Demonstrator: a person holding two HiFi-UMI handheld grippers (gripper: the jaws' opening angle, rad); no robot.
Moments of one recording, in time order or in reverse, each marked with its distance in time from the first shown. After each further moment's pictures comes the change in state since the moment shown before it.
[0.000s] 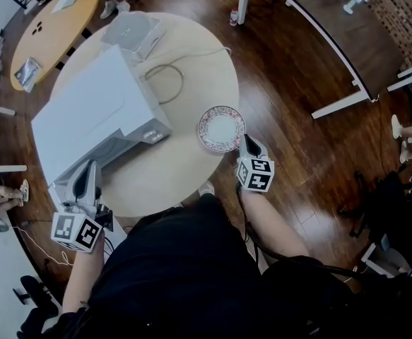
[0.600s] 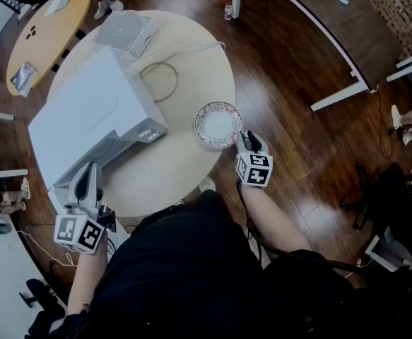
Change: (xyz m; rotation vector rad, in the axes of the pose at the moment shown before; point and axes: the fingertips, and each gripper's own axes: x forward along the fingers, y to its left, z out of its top) left arm 0.007 -0.008 -0.007 -0.013 0.011 -0.010; right arm 0.008 -0.016 -0.020 0.002 0.032 -0.029
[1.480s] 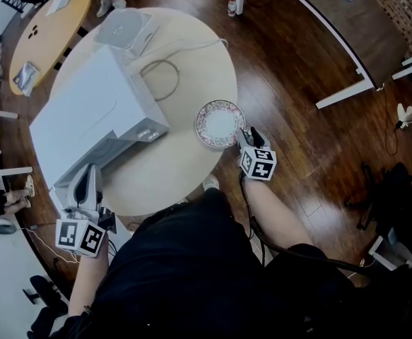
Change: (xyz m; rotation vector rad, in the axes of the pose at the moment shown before) left arm -0.004 -0.006 0.005 0.054 -0.005 0.029; right arm 0.028 -0.013 -0.019 0.090 0.004 0.045
